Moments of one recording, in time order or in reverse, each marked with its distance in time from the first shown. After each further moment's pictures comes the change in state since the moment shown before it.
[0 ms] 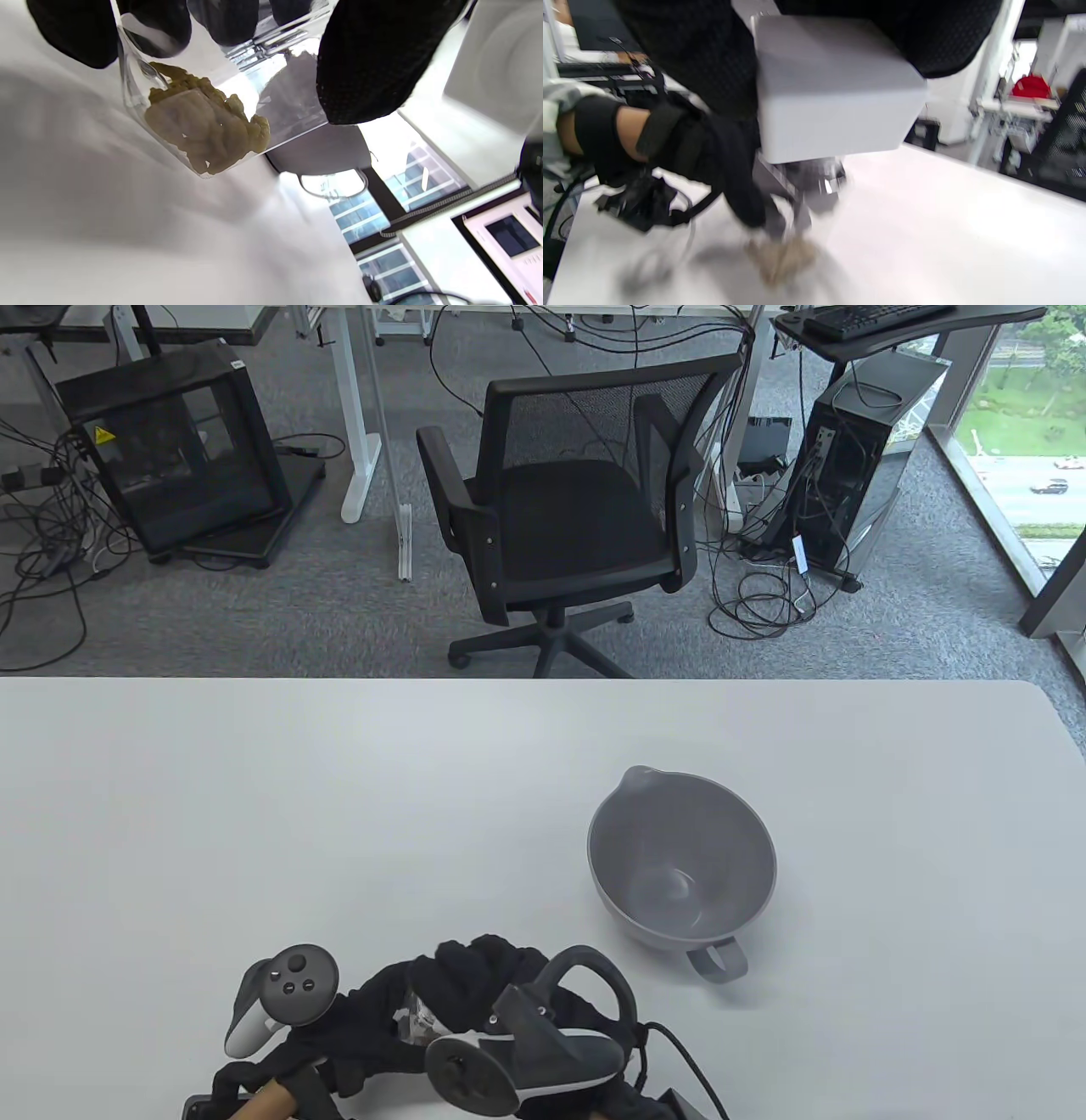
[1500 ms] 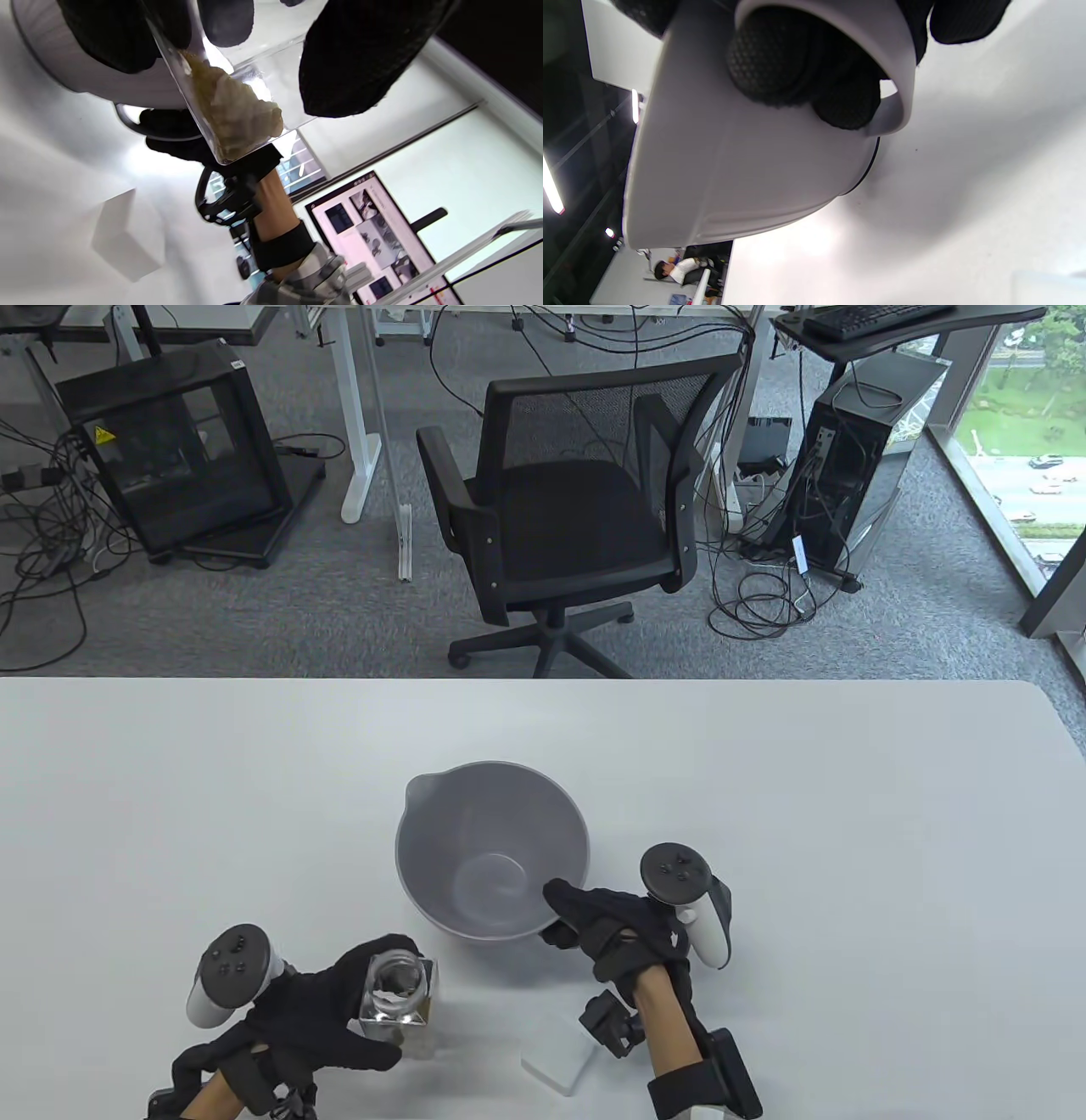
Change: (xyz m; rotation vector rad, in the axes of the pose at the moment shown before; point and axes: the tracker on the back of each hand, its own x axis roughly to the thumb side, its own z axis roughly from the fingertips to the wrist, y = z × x) left_hand 0.029 0.044 0.018 -0.085 -0.409 0.181; right_hand -0.172 0.125 -0.039 -0.133 0.489 -1.293
